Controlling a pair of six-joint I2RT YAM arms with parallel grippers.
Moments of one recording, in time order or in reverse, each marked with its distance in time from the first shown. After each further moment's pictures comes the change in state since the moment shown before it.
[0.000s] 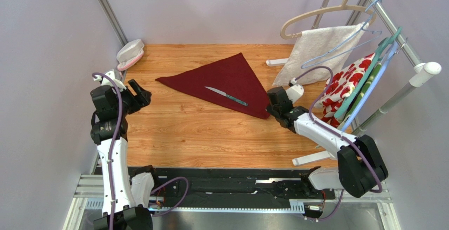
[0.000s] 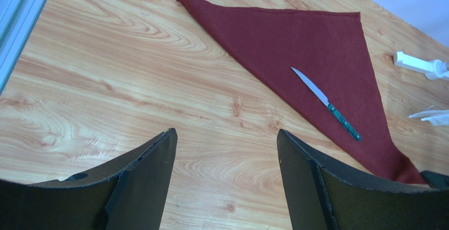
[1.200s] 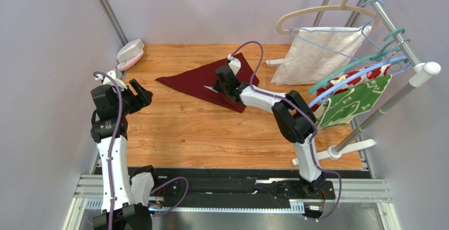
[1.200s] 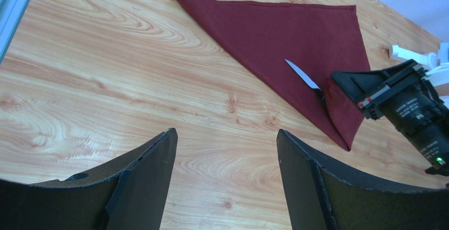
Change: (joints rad) left arm 0.000 0.018 0.000 0.001 0.029 0.000; right arm 0.230 0.785 0.797 0.268 -0.164 -0.192
